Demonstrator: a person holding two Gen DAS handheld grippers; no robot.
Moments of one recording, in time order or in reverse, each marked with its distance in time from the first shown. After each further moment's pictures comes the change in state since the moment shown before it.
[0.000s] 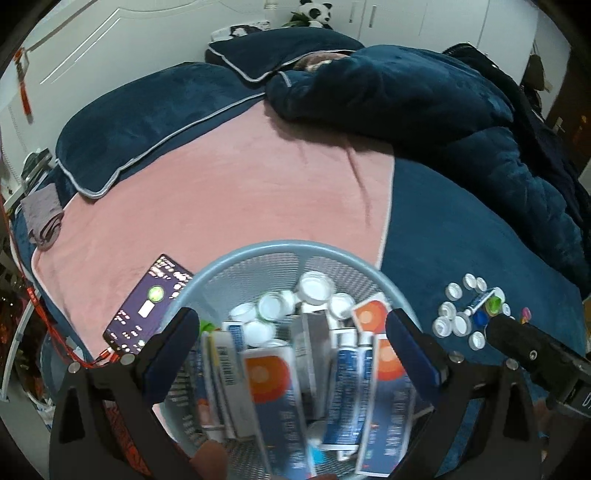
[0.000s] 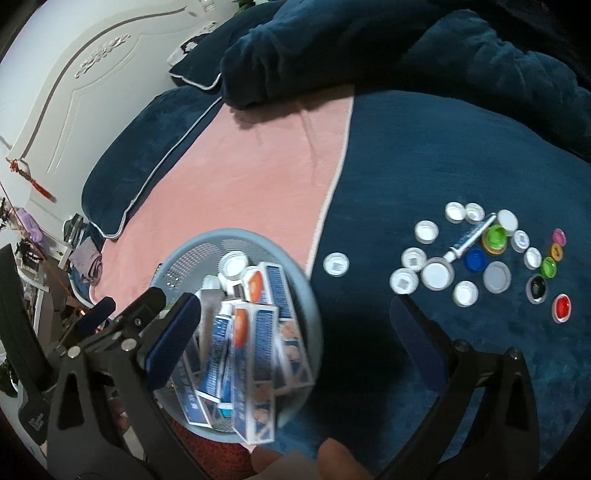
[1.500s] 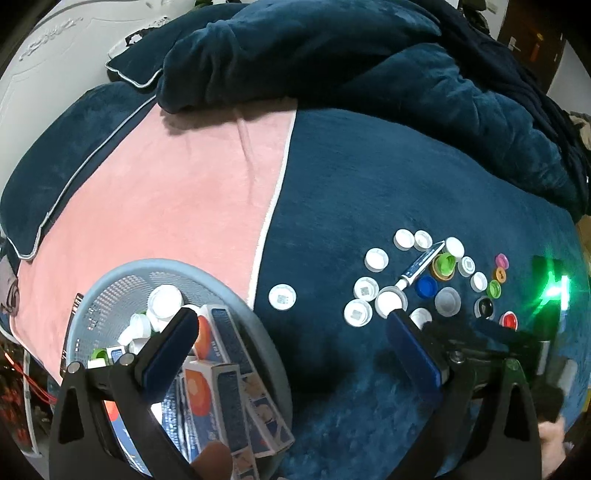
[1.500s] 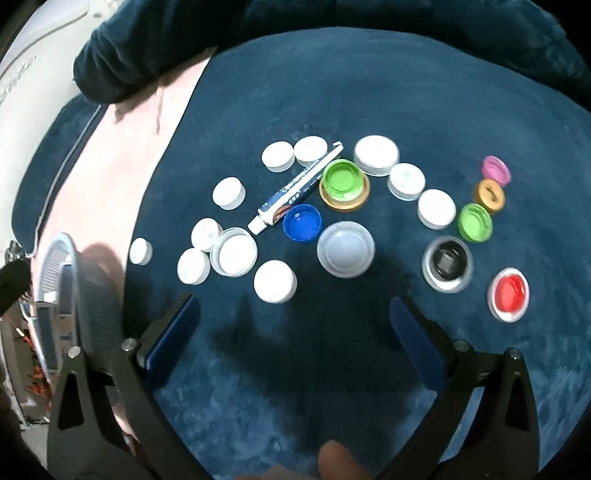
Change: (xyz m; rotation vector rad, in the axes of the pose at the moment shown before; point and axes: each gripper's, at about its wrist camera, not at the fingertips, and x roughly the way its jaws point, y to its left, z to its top) left arm 0.043 -0.167 0.006 0.256 0.135 -0.050; right arm 0.059 -0.180 -0.007 0.132 0.158 -0.155
